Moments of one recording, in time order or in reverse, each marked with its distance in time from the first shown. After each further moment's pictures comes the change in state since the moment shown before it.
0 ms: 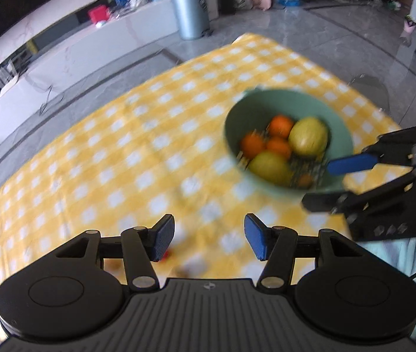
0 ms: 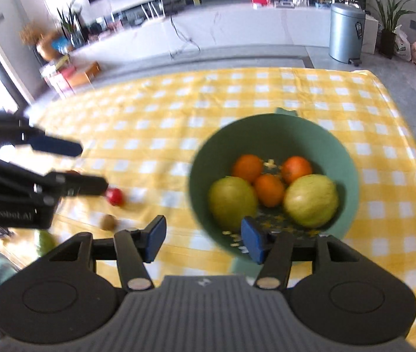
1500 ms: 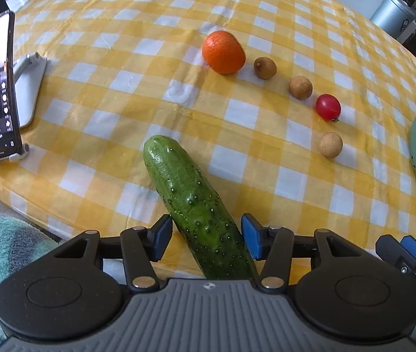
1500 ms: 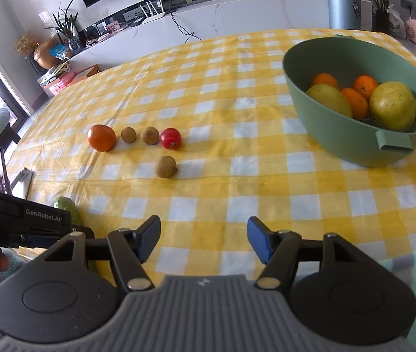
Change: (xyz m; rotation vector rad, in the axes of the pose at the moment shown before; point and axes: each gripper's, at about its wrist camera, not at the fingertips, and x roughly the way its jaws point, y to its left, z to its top) left arm 0.052 0.093 -0.188 -0.858 0.217 0.134; right arm 0.056 0.089 -0.092 0.050 0.002 -0.011
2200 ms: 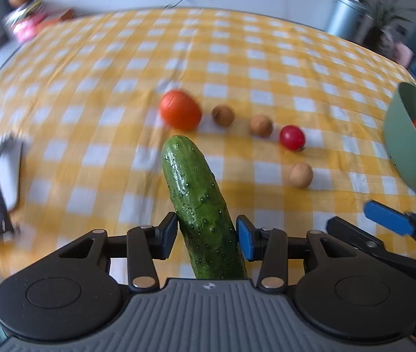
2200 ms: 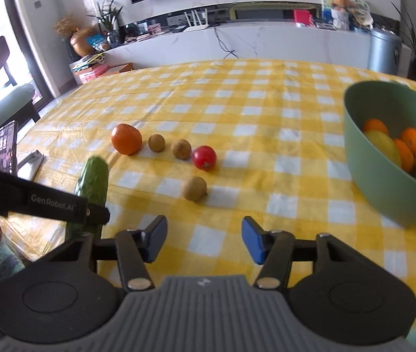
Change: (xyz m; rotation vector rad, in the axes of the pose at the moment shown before) left arm -0.012 -0.018 0.018 0.230 -0.192 -0.042; right arm 0.035 0.032 0.012 -0.221 -0.085 0.055
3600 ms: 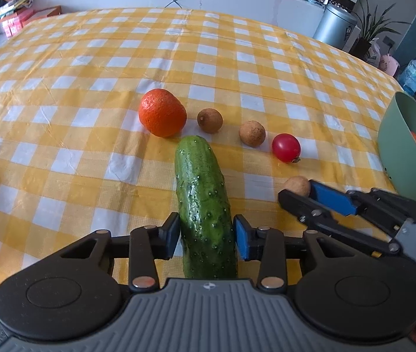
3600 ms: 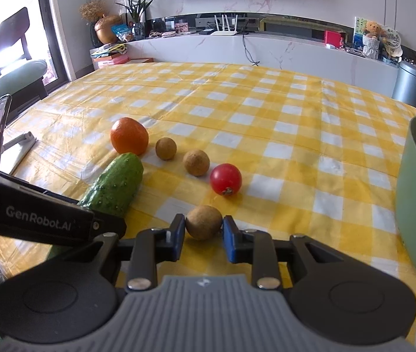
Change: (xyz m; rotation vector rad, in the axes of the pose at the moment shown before) left arm 0.025 0.003 0.001 -0.052 -0.027 -0.084; right arm 0.053 0.011 0.010 -0.117 -0.046 0.006
